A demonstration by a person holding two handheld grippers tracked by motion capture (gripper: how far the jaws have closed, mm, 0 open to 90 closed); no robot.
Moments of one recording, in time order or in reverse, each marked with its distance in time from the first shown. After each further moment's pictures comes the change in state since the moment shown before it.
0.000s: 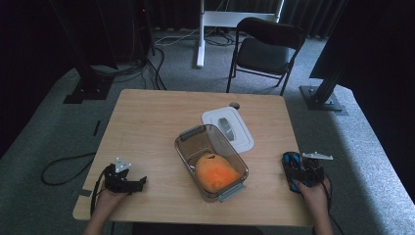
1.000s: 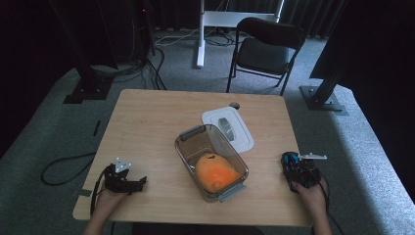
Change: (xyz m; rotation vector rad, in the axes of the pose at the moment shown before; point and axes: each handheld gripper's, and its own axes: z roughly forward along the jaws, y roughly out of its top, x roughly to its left) left arm 0.000 0.000 0.000 -0.001 0.000 -0.001; right arm 0.008 -0.002 0.005 0.060 -0.010 -0.031
